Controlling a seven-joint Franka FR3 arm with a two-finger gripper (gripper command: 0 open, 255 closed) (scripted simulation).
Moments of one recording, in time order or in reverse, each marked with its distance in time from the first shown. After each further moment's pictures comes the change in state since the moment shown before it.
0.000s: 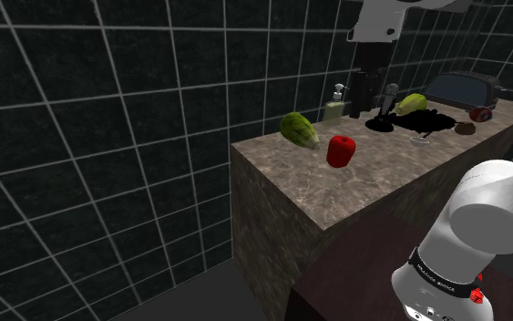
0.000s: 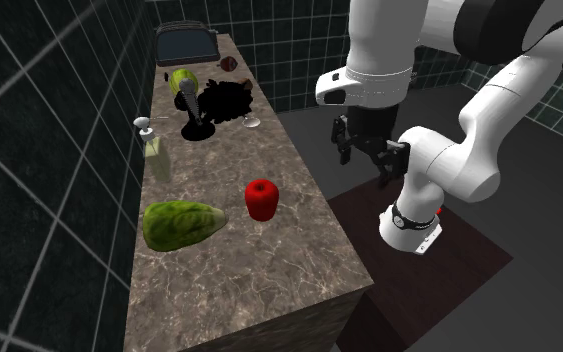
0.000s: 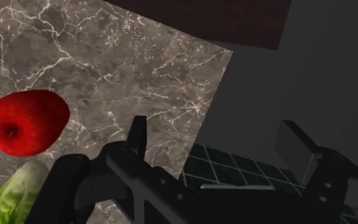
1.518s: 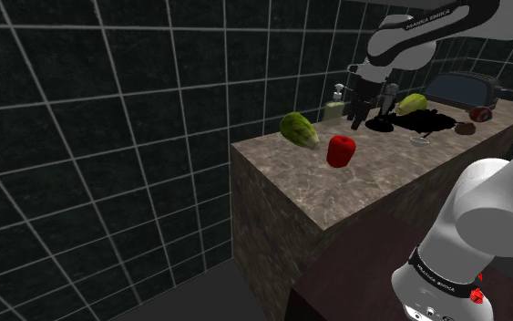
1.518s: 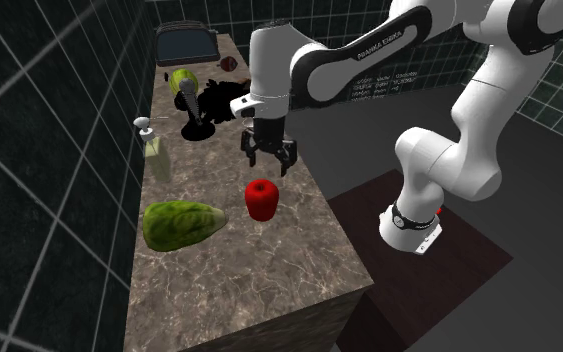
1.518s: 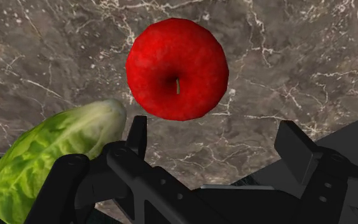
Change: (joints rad) arm 0.099 0.338 -0.579 -0.022 -0.131 0.583 -0.929
